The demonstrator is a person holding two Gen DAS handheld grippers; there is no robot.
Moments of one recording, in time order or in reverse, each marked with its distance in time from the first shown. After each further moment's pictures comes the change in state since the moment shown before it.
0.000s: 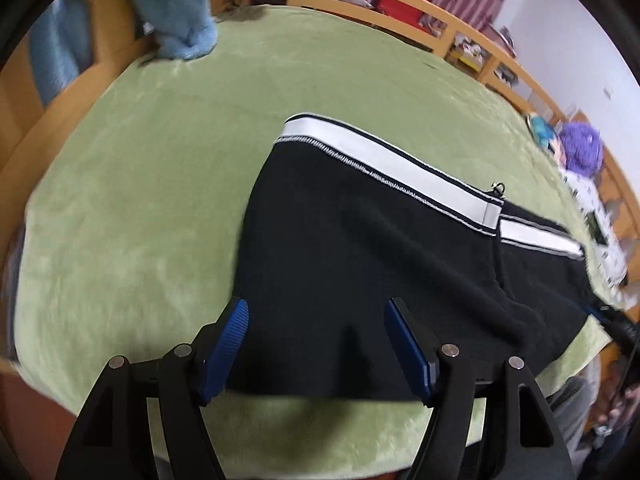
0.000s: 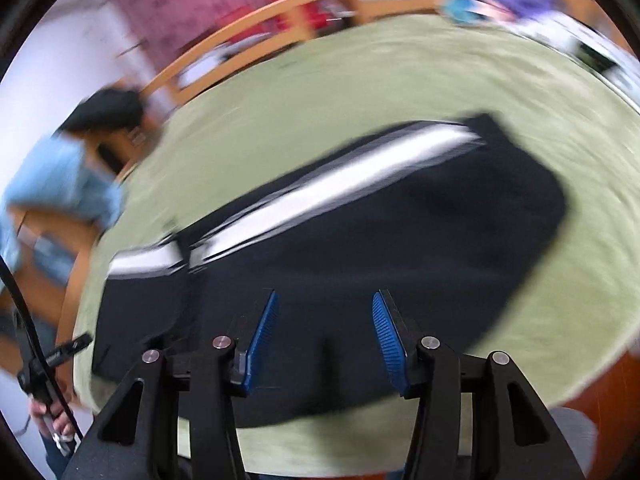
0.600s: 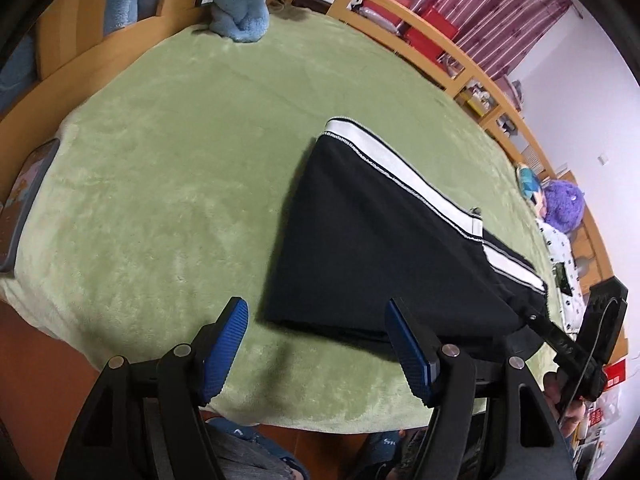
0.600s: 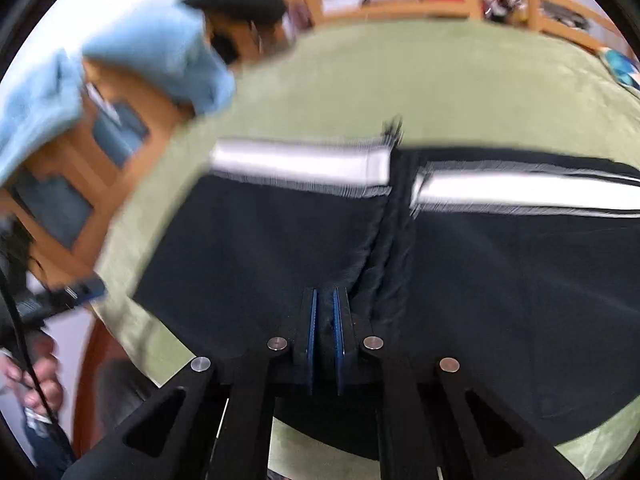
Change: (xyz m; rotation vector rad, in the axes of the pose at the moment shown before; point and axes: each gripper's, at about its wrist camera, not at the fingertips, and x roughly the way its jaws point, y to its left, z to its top) left arm -0.038 0.042 -0.034 -0.173 -0.045 -0.114; right arm 0.047 0.127 -0.031 -0.229 0.070 0.215
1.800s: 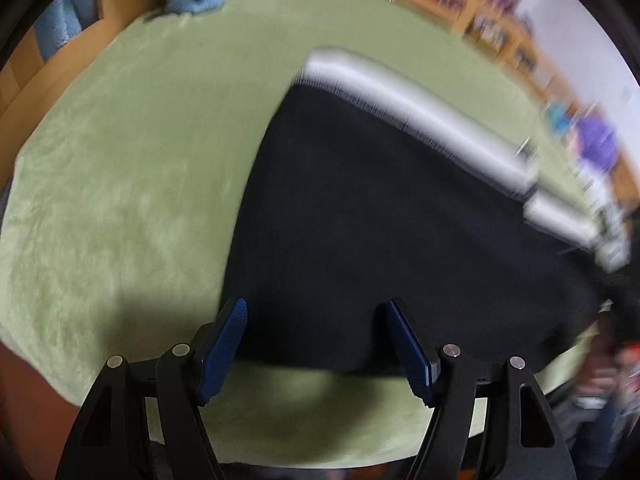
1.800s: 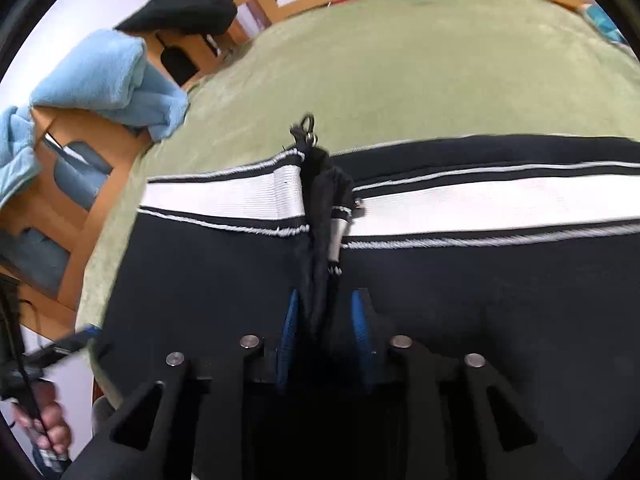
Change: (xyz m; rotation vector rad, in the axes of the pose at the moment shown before) left arm 0.096 -0.046 -0.004 0.177 0.158 0.218; right arm 0.049 -0.056 0.036 0.079 0.045 -0.027
